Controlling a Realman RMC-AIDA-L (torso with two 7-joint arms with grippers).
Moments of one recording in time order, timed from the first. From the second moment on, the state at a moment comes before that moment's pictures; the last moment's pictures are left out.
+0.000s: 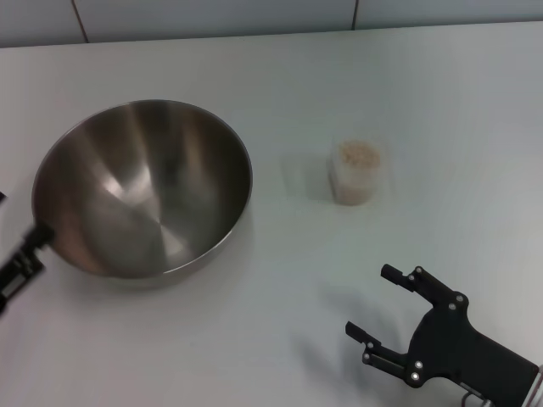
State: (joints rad) left arm -0.14 -2.06 0.31 0.26 1.71 1.89 -0.67; right arm 0.17 2.09 0.40 0.08 -2.74 -1.54 0.08
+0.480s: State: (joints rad) left arm -0.24 -2.06 0.28 0.41 1.77 1.67 -1.14; right arm 0.19 2.09 0.41 0.11 -2.73 -1.50 0.09
